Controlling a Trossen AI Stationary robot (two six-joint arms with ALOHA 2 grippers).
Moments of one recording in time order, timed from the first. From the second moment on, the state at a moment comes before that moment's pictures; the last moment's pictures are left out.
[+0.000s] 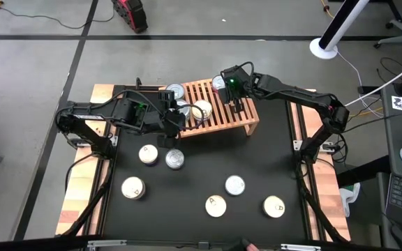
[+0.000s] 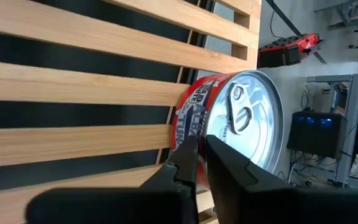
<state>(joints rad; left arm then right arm) -0.13 1.55 1.82 -1.22 -0.66 0.24 -0.45 1.66 1.49 -0.68 0.23 -0.95</state>
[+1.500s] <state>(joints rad) -0.20 1.56 1.77 -1.23 -0.38 -0.08 0.00 1.56 1.49 -0.90 0.56 -0.57</state>
